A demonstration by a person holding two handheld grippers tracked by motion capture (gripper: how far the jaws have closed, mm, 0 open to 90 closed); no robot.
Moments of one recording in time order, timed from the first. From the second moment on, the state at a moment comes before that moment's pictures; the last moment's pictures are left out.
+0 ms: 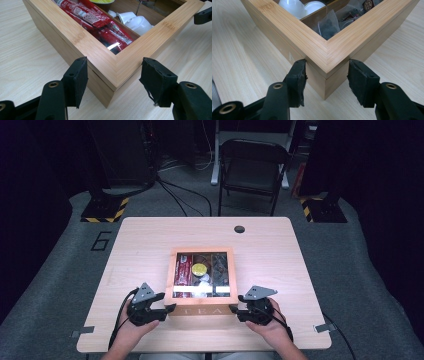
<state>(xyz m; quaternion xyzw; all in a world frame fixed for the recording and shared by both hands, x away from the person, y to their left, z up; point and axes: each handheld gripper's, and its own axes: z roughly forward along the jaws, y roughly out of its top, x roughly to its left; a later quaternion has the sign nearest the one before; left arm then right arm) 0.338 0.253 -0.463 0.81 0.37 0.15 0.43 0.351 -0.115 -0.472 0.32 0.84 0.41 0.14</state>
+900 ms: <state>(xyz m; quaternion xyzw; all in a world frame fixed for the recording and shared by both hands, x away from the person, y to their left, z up) 0.331 0.257 -0.457 0.81 0.37 0.15 0.43 0.352 -0.115 -0.462 0.32 0.83 0.42 0.14</state>
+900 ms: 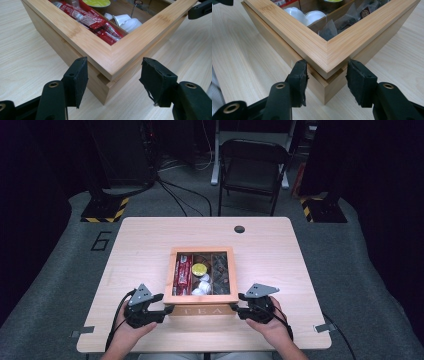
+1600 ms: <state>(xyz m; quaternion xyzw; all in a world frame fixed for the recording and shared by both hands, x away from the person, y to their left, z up) 0.339 0.250 -0.446 0.80 0.39 0.17 0.43 0.357 -0.120 -0.449 0.33 0.81 0.46 0.14</state>
